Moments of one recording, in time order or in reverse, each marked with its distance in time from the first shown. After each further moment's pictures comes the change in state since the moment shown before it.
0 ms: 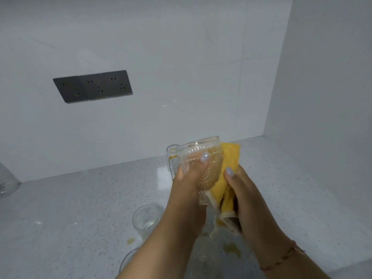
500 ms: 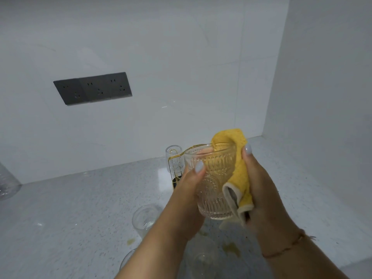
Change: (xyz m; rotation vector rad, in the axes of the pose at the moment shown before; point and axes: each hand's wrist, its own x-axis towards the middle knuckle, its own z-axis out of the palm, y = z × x) left_hand -0.007 -0.001 -0.001 0.067 -0.282 0.053; right_hand 0.006 -0.025 -0.004 0.366 0.030 0.067
